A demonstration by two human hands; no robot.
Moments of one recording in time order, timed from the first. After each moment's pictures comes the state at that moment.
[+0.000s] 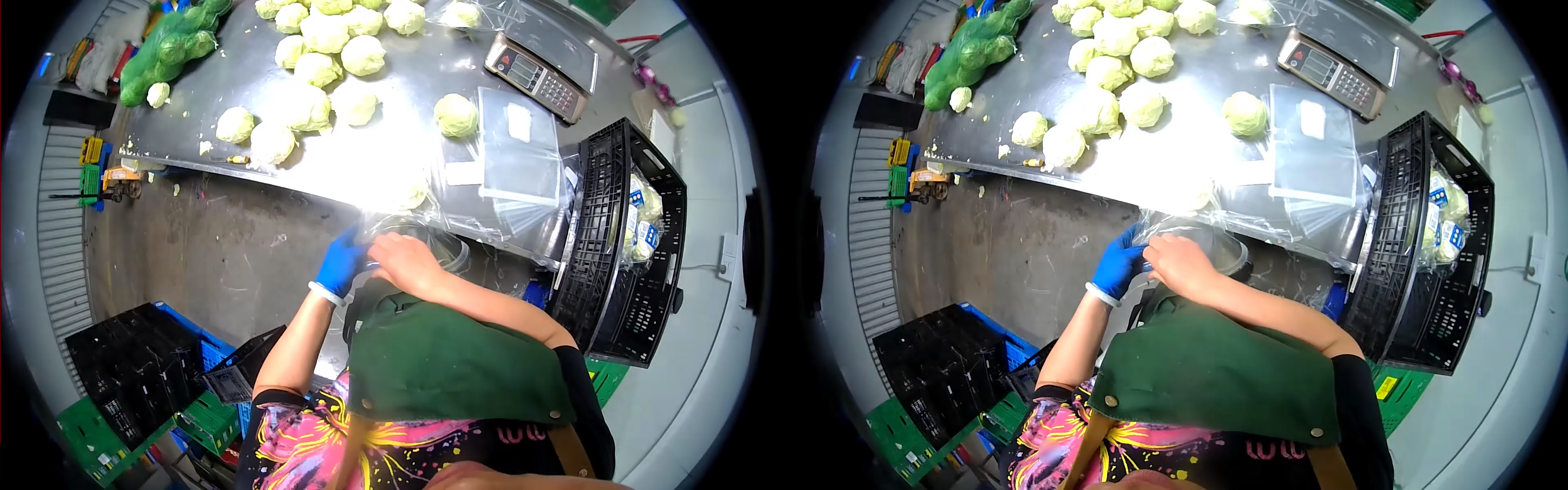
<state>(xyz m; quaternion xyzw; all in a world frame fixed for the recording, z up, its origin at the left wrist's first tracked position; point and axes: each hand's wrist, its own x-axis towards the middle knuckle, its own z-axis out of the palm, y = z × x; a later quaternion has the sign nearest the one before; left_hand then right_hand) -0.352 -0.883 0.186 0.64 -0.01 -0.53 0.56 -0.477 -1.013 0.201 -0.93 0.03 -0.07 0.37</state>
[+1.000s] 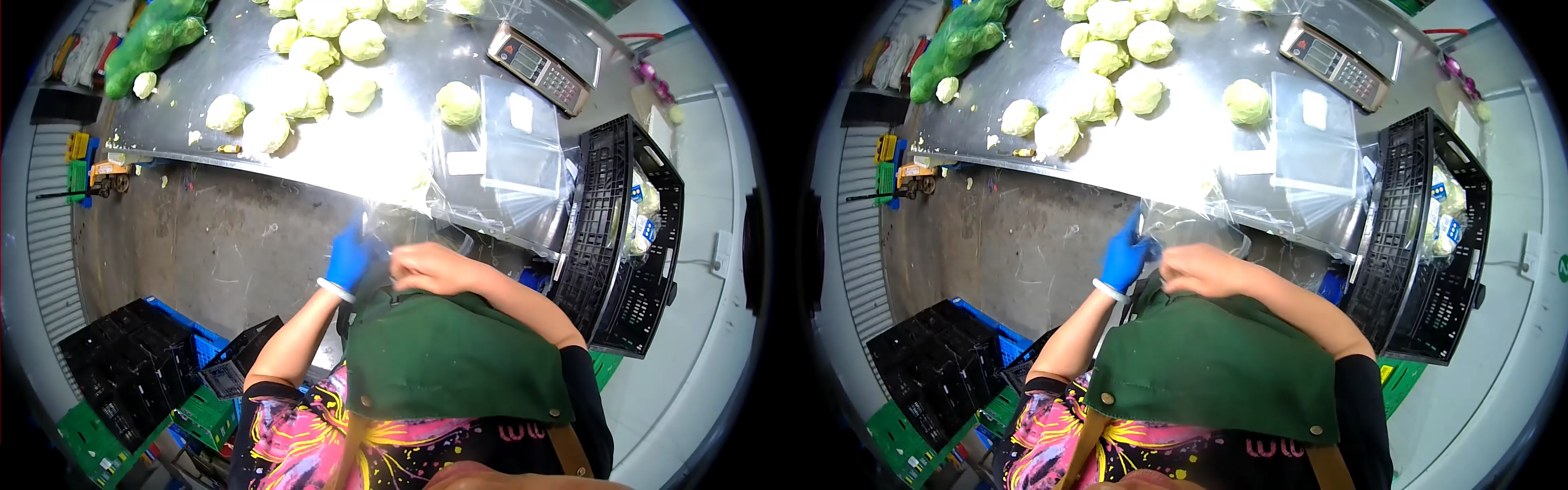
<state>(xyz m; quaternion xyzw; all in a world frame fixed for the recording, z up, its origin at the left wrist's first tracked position) -0.352 -0.882 0.171 0.78 -0.20 -0.43 0.42 -0.492 -1.051 0.230 -0.77 -0.06 0.13 0.62</state>
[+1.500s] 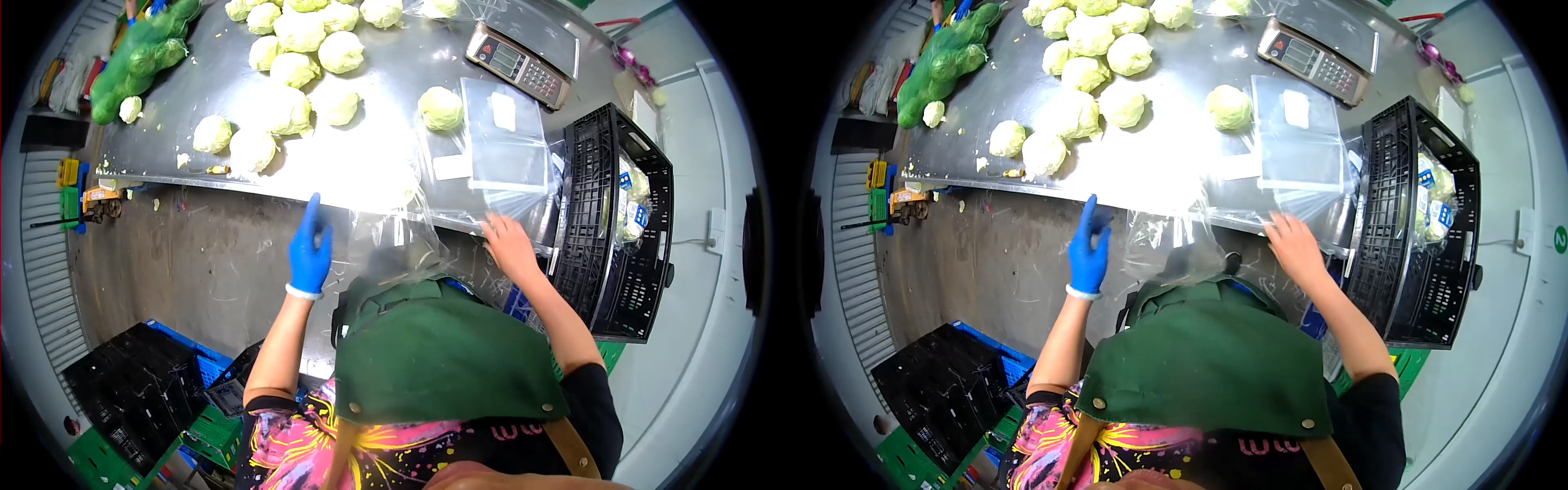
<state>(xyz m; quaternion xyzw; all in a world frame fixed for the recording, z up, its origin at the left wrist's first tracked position) -0.299 -0.868 0.166 0.81 -0.35 -0.17 0.44 -0.621 -1.122 0.168 -0.98 0.19 0.06 0.07</state>
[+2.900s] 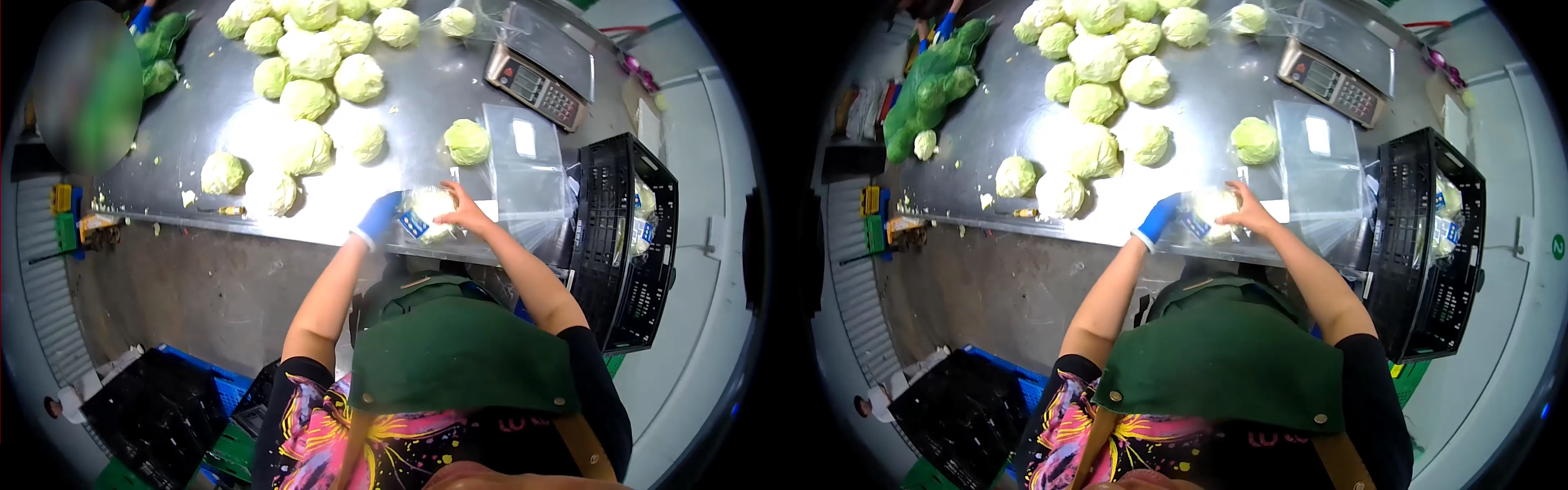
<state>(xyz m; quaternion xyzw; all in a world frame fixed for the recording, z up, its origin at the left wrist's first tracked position) -0.211 -1.021 0.031 0.58 -0.34 -0.54 0.51 -0.417 -1.173 0.051 -0.69 0.37 0.00 0.62</state>
